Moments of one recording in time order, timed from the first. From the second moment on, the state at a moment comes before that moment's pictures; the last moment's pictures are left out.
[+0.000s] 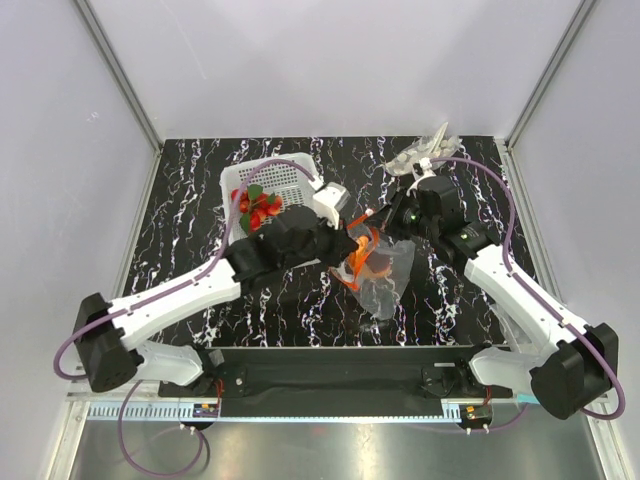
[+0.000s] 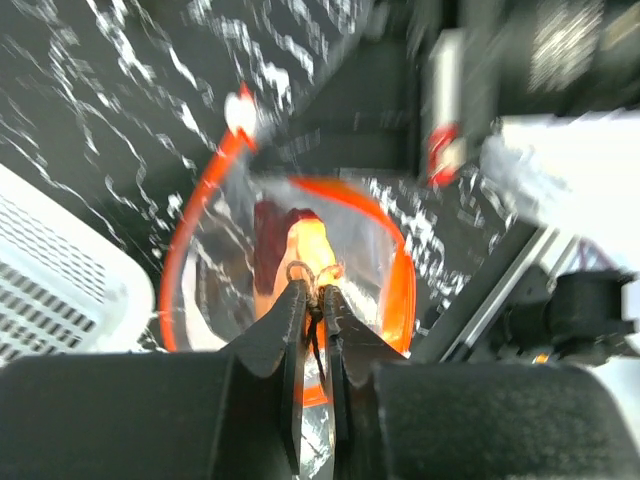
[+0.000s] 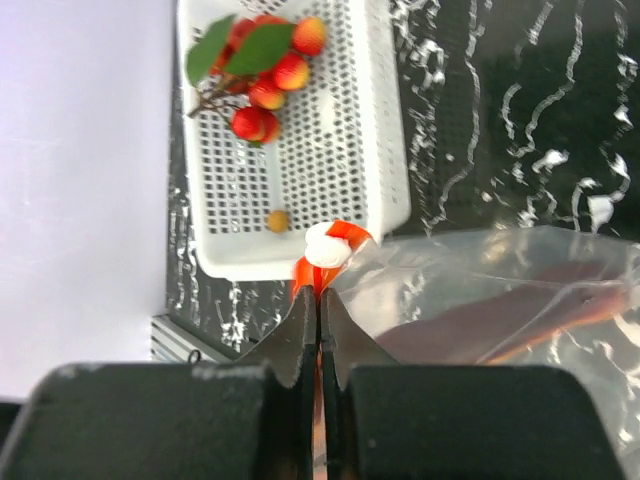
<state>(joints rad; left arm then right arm) -0.96 1.26 1.11 -0.20 -0.03 -0.40 0.48 1.20 1.02 -0.33 -0.19 0.81</state>
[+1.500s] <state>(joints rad) -0.86 0.95 0.87 -0.17 -0.02 -0.45 0.48 1.24 1.17 -0.39 -0.07 0.92</state>
